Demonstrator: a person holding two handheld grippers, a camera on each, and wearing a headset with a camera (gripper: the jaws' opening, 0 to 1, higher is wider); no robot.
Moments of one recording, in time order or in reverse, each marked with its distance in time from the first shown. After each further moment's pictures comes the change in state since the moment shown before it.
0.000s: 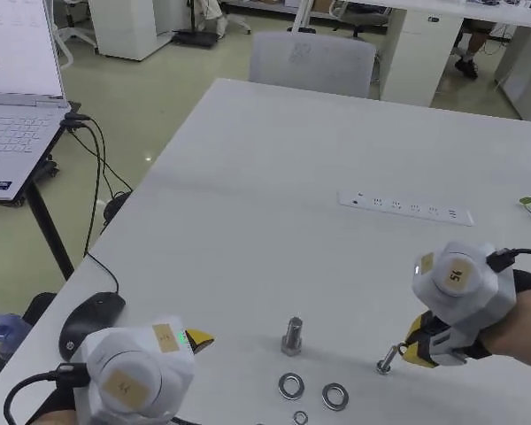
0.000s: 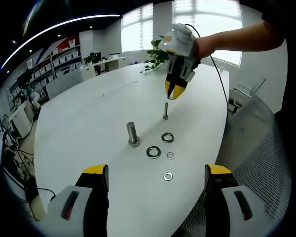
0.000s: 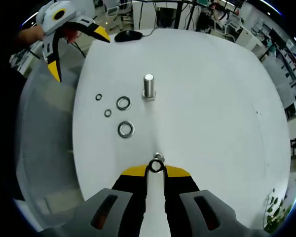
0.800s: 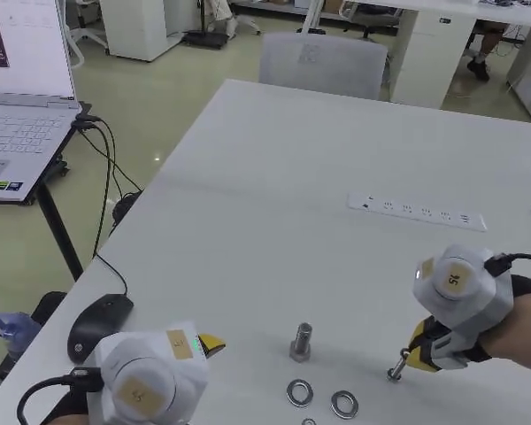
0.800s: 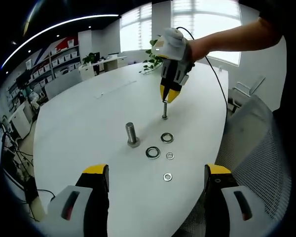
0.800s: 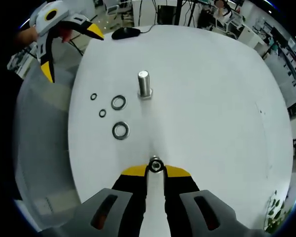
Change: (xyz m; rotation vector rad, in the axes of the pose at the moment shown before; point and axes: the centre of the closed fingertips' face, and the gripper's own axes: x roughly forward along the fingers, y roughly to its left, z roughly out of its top) left arm 0.002 -0.001 0.003 0.005 0.003 -0.009; right arm 0.013 -0.006 0.001 0.005 0.015 0.021
